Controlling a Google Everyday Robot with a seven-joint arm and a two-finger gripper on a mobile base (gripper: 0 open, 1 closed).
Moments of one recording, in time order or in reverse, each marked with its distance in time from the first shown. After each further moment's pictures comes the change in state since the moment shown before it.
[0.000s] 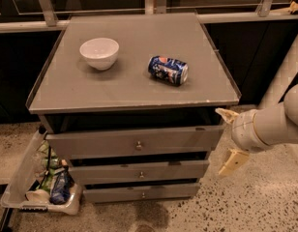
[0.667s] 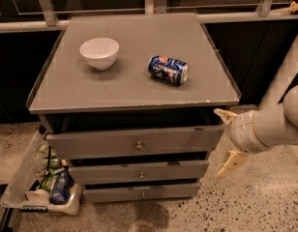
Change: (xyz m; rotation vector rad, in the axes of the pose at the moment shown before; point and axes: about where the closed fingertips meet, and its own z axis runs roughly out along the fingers) arm -0.002 0.002 0.003 -0.004 -0.016 -0.004
